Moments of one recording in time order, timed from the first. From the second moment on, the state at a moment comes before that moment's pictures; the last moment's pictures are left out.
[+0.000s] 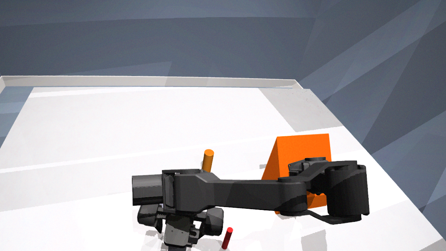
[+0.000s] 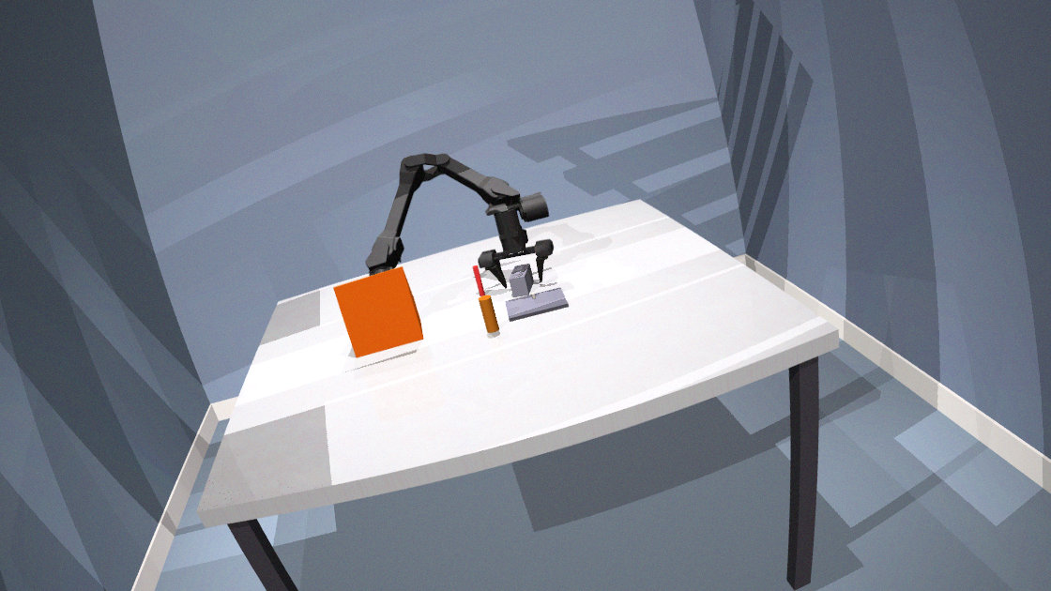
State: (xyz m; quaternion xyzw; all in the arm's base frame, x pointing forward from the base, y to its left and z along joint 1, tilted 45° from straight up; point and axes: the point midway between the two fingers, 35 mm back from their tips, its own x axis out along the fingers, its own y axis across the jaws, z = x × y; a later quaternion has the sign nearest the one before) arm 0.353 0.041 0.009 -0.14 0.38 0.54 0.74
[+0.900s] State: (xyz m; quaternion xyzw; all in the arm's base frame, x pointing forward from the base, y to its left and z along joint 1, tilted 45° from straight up) arm 0.350 0.043 0.006 -0.13 0.38 0.54 0.74
